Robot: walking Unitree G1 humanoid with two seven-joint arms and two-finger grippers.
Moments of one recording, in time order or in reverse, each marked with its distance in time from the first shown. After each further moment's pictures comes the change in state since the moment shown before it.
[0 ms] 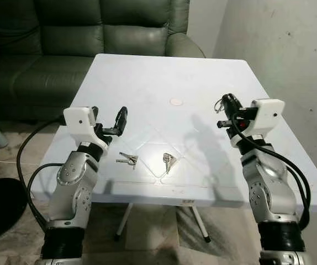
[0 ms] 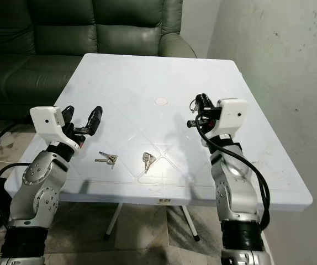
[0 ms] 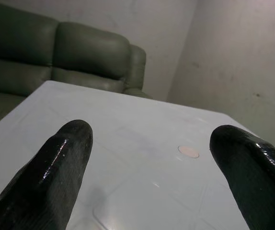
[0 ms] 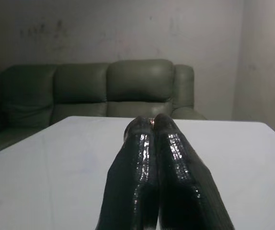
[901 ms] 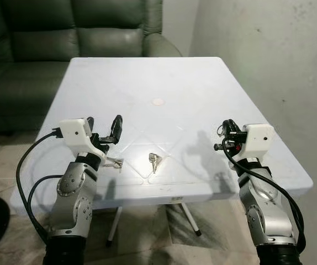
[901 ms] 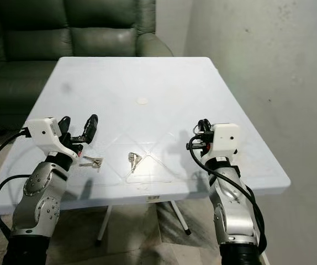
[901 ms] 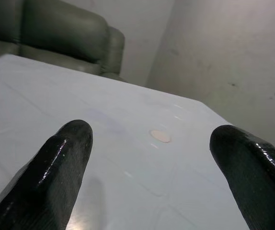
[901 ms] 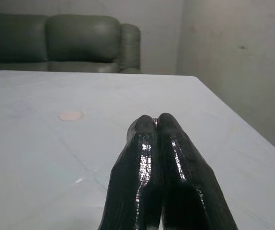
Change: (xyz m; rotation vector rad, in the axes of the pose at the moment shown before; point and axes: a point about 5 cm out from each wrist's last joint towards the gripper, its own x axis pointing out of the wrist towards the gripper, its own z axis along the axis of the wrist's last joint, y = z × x) left arm -0.005 0.009 -0.016 -0.055 0.023 0.061; right arm -0.018 -0.002 -0.034 -0.092 0.165 -0.100
